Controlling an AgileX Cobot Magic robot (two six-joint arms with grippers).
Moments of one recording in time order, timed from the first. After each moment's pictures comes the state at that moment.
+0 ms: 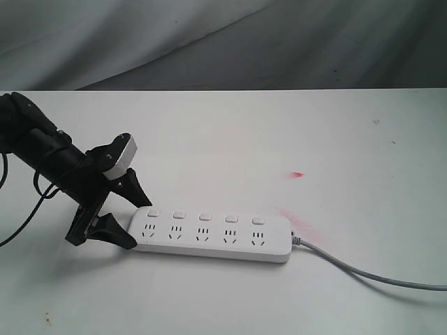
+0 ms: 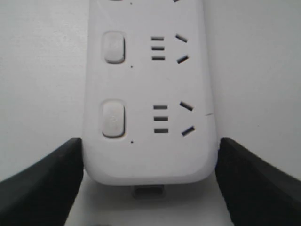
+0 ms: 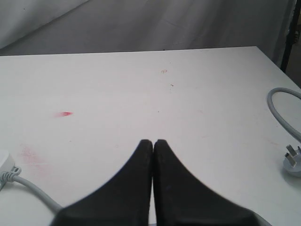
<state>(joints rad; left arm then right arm) 0.04 2.12 -1.20 -0.80 1.04 2.09 -0.05 0.00 0.00 0.04 0.36 -0.01</state>
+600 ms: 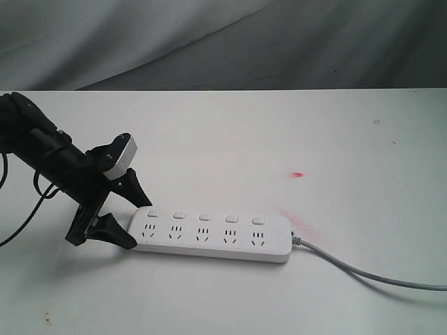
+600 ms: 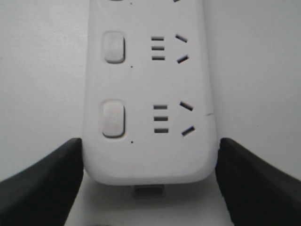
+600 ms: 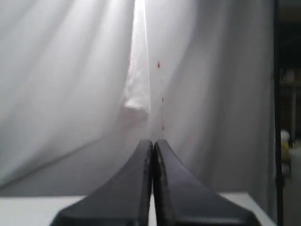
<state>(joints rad) 0.04 2.12 -1.20 -0.80 1.04 2.09 -0.05 0.00 0.00 0.01 -0.17 -0.01</state>
